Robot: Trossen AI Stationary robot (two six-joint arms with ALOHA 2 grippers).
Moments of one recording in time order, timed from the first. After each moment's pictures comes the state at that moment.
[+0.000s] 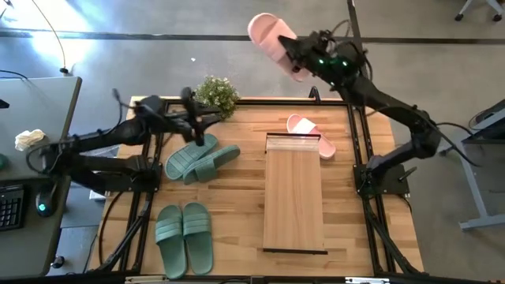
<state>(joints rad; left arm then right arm) 0.44 0.93 0.79 0.15 0.11 1.25 -0.56 1.45 1.51 0.18 -0.03 1.23</state>
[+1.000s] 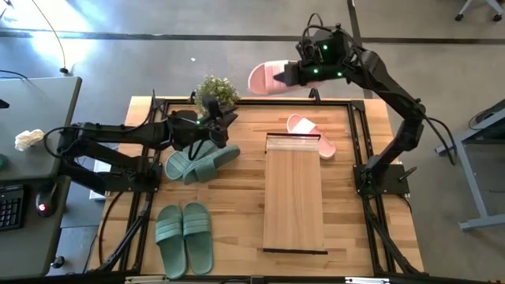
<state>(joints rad) 0.19 1.18 0.98 0.03 -0.56 1.15 -0.51 1.62 2.08 -0.95 -0.23 0.65</state>
